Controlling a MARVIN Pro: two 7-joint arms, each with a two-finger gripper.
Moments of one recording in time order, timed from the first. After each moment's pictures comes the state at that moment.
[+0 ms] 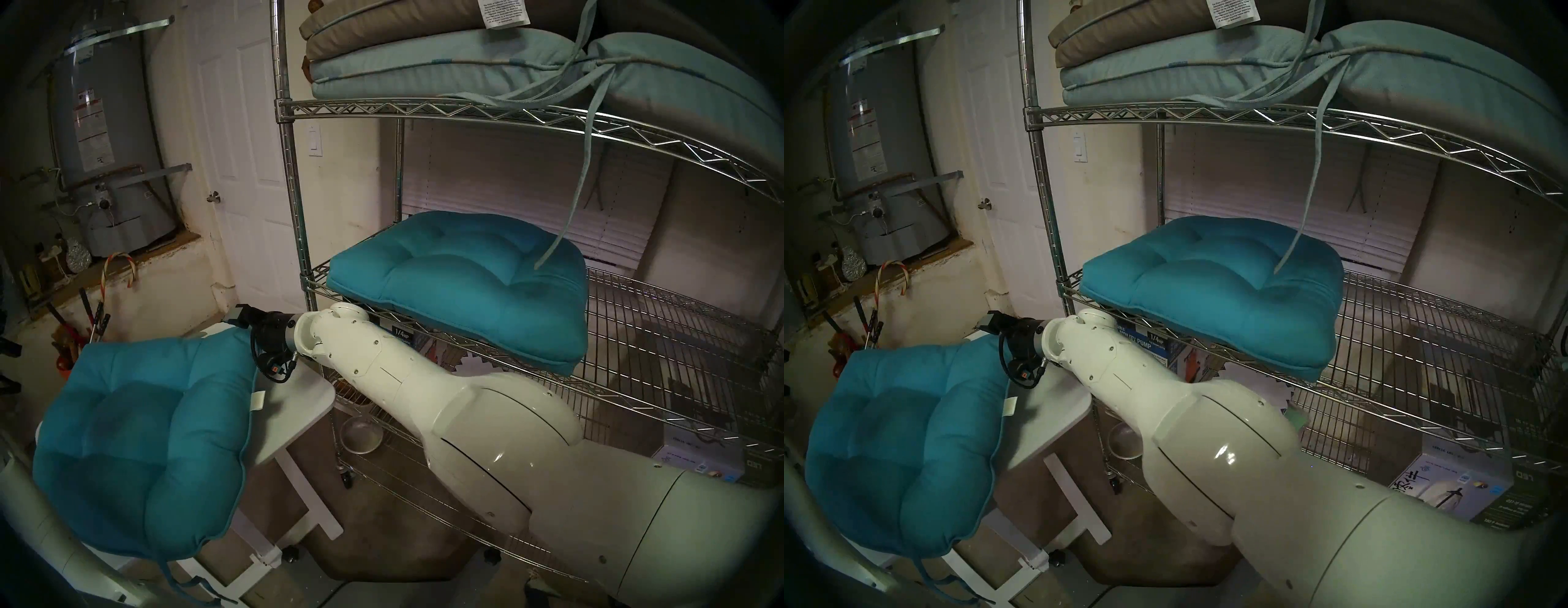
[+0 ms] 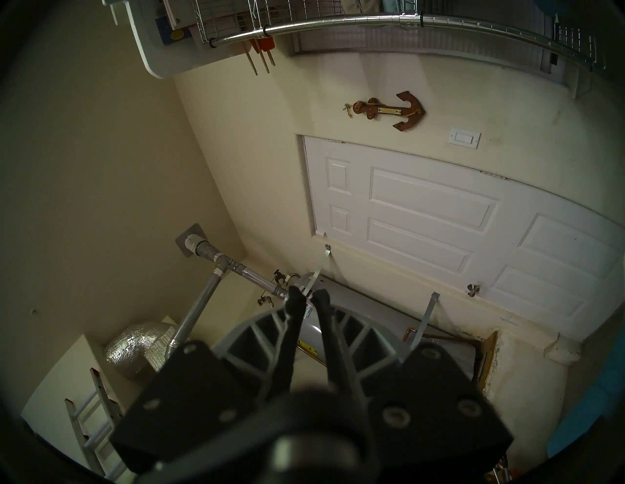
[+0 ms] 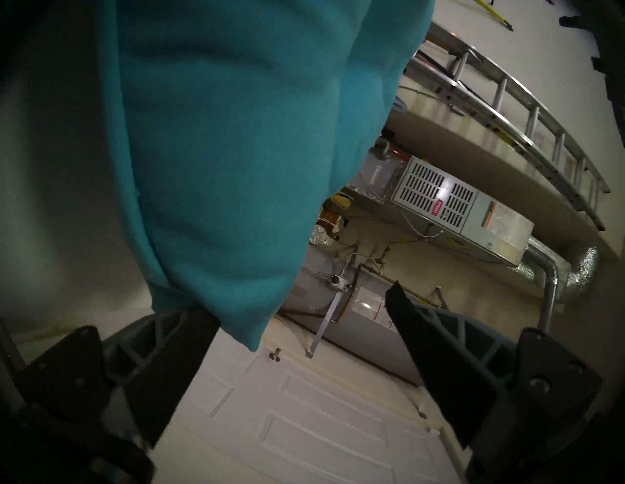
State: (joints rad) left arm 1.46 -1.40 -2.88 -1.92 0.40 -0.75 -0.69; right arm -0.60 -1.94 0.80 -0.42 -1.79 -0.50 -0.28
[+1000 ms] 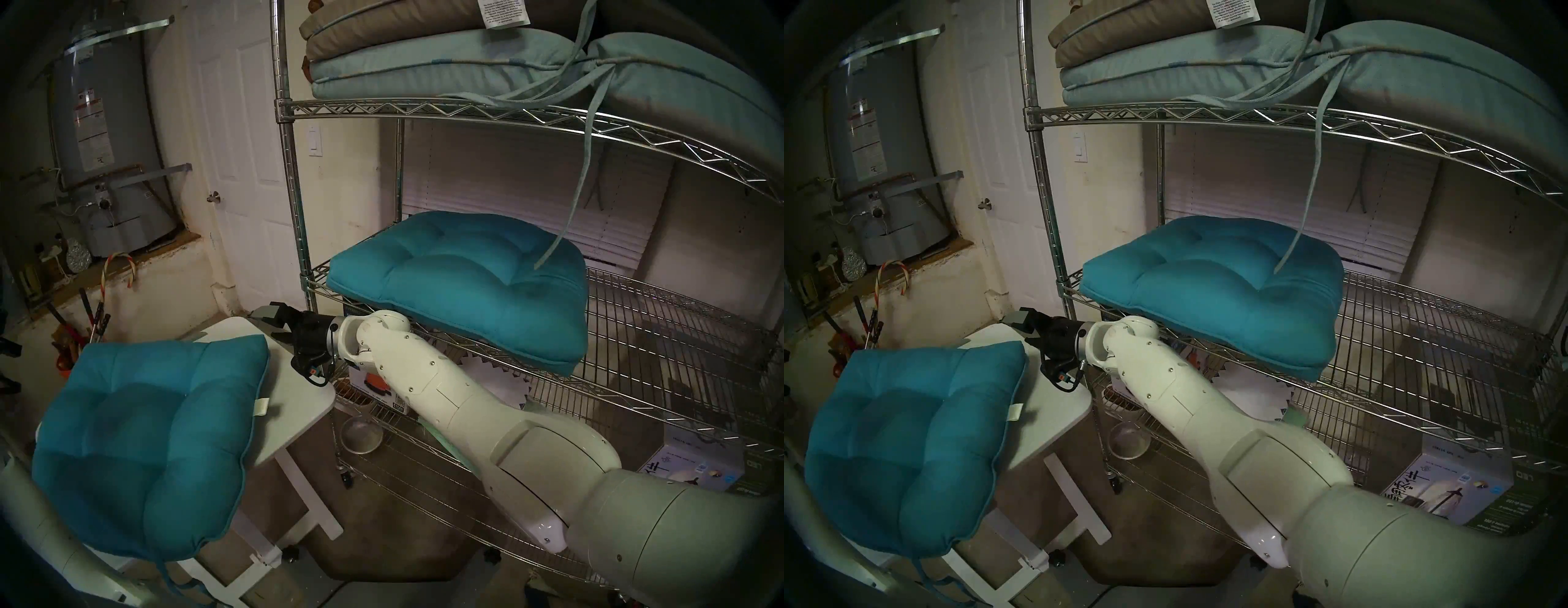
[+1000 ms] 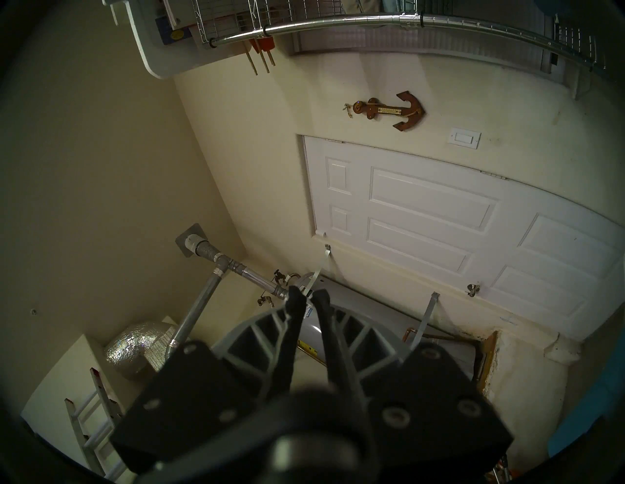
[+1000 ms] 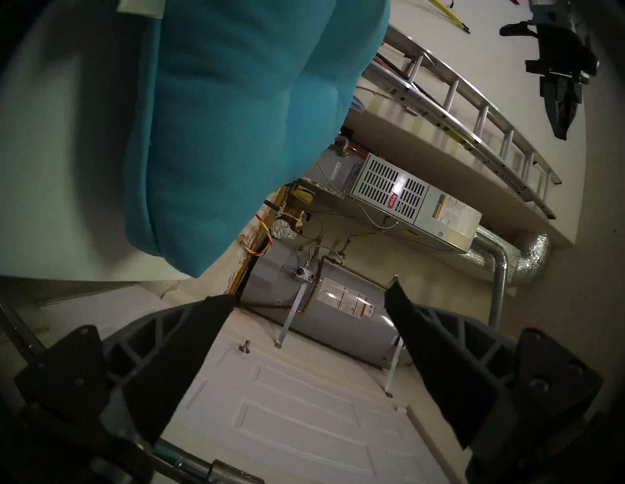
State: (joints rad) left arm 1.46 -1.40 -2.88 -1.92 0.40 -0.75 -0.69; right arm -0.78 -1.70 0.84 -0.80 -1.78 -0.59 -0.35
